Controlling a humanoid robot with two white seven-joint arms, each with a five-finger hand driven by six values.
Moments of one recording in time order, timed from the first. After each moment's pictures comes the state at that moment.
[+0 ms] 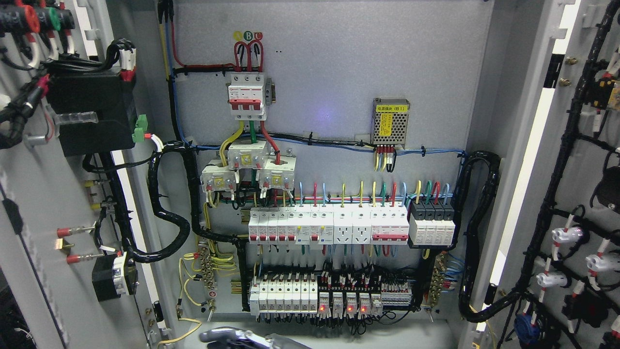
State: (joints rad) left arm 0.04 -0.10 -0.20 0.04 0.14 -0.16 -0.09; right arm -0.35 -0.08 0.46 -1.68 -0.48 0.05 0.75
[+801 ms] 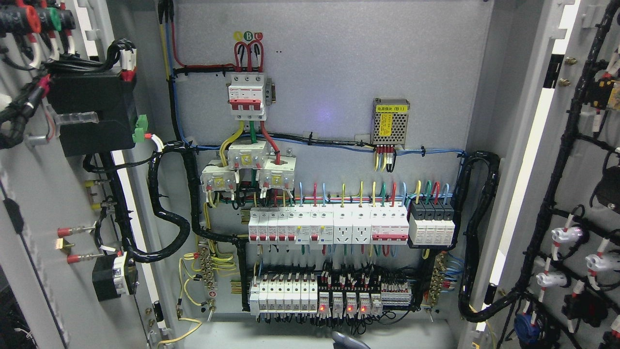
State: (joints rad) left arm 0.04 -0.10 -0.20 0.04 0.14 -0.16 -0.09; right arm 0.14 -0.22 0.29 -1.92 -0.48 -0.42 0.50
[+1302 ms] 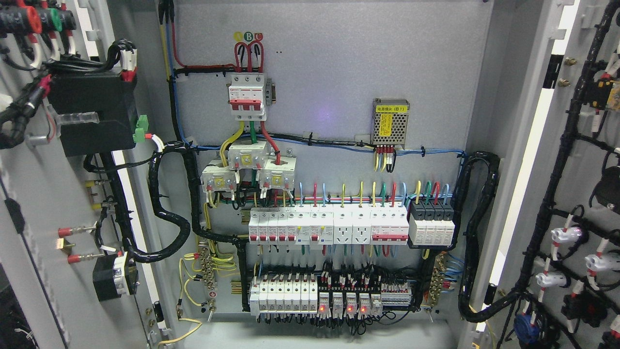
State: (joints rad) left arm 0.01 -0.10 -0.20 0.03 0.14 -0.16 -0.13; right arm 0.32 -0.26 0.16 -2.01 -0.48 -0.68 0.50
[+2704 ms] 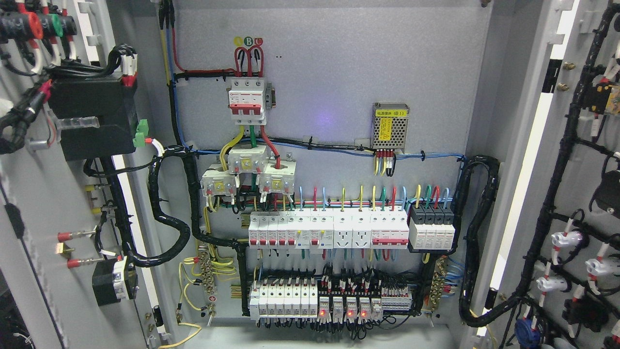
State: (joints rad) left arm 0.19 0.09 -0.50 -1.38 0.02 -0.76 -0.18; right arm 0.33 -0.35 -0.08 -2.06 -0.76 -0.71 0.49
